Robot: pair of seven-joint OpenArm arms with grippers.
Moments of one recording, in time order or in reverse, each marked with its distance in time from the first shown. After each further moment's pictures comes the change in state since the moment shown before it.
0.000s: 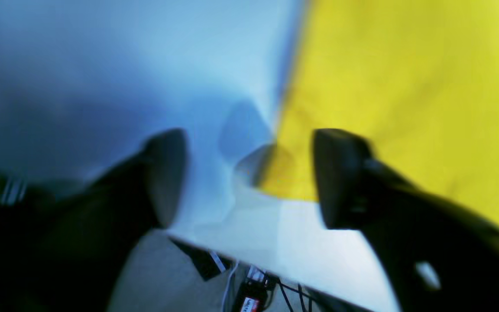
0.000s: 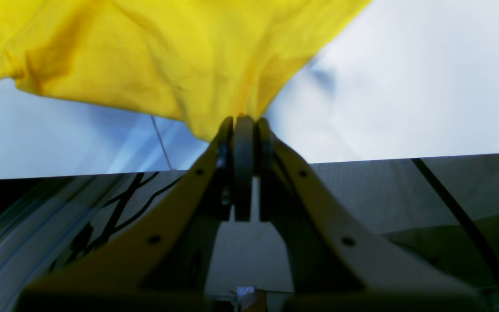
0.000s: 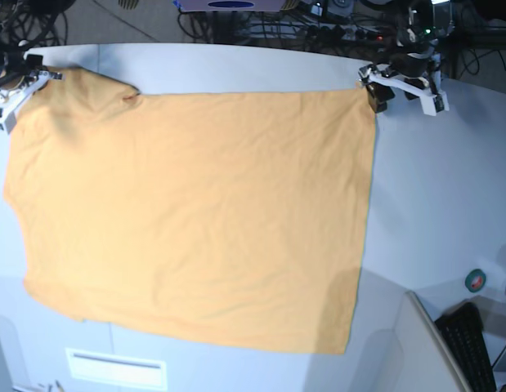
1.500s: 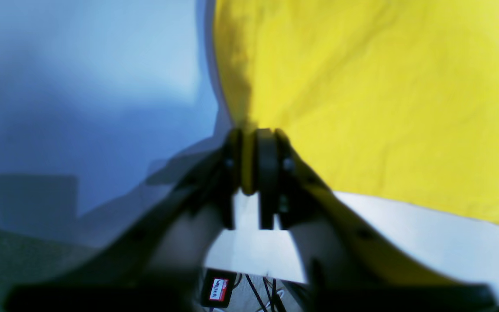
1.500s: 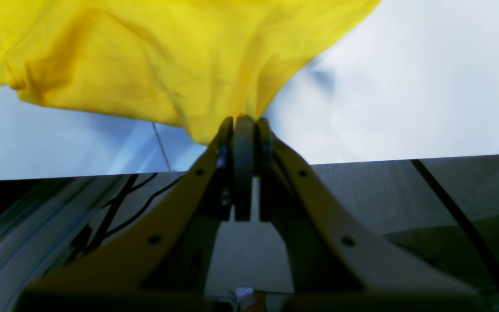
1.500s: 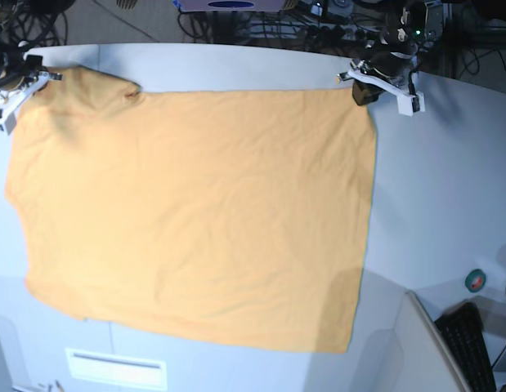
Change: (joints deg) left arm -1.9 -1.3 6.8 -4.0 -4.3 -4.8 -0.2; right arm 0.2 0.0 0.0 0.1 -0.1 0.0 0.0
